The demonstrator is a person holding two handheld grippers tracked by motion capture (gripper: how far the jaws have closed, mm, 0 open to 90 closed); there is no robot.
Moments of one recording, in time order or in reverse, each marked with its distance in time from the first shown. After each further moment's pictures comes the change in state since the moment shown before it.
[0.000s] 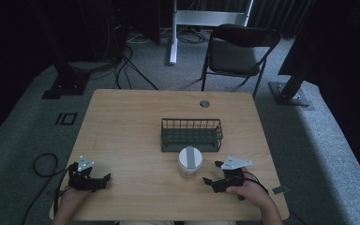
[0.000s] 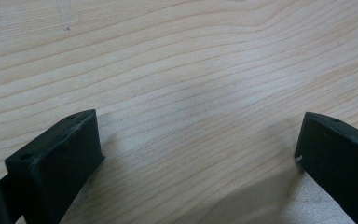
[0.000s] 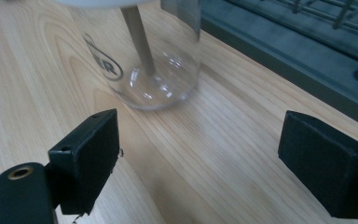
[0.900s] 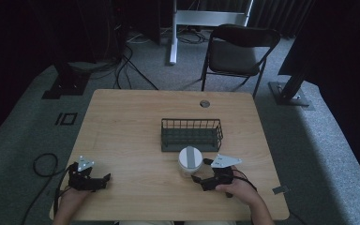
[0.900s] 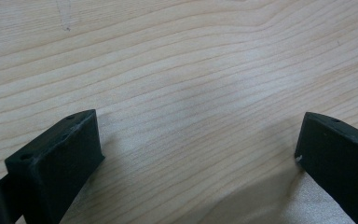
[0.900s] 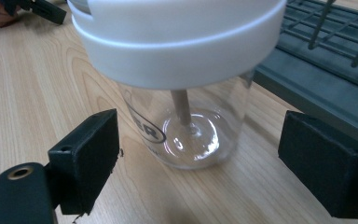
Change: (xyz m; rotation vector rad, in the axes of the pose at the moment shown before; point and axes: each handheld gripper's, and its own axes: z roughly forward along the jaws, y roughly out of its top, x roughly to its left) left arm 0.000 0.000 0.000 0.000 0.000 -0.001; right arm 0.018 0.019 0.024 -0.076 0.055 -0.009
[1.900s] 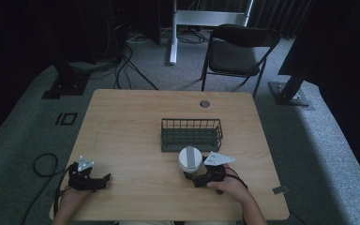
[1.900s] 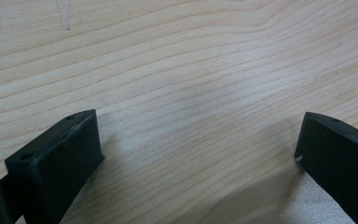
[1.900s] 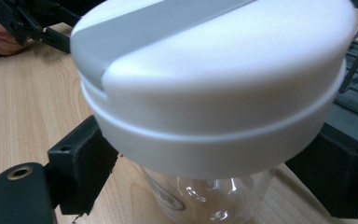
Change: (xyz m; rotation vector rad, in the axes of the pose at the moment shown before) left arm 0.000 0.000 0.000 0.000 0.000 0.000; right arm 0.007 0.011 0.022 -0.084 0.017 0.001
